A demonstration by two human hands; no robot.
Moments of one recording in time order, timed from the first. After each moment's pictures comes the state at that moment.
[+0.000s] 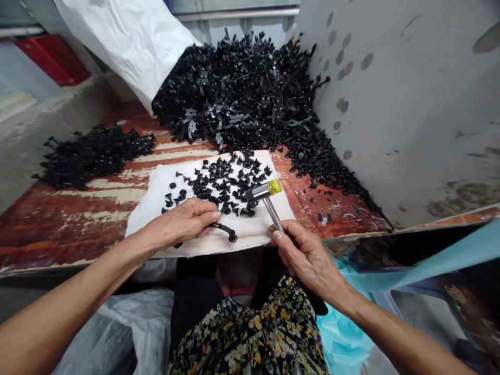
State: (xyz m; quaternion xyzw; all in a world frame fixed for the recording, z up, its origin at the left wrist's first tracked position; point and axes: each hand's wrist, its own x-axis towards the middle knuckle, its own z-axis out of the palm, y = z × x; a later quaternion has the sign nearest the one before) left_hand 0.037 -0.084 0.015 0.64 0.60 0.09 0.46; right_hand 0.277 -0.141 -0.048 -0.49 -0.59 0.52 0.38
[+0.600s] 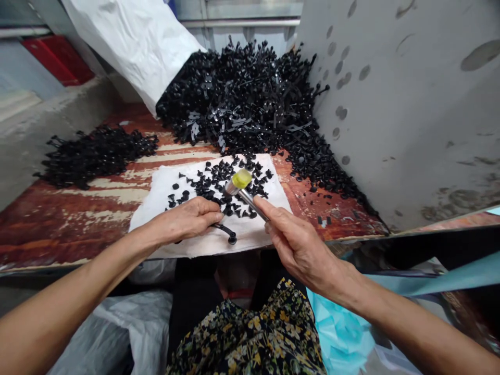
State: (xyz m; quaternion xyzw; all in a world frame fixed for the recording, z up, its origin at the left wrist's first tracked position) left_hand 0.038 -0.077 0.019 0.66 0.60 0.07 0.44; right_hand 0.270 -0.118 -0.027 -0.37 -0.83 0.23 0.35
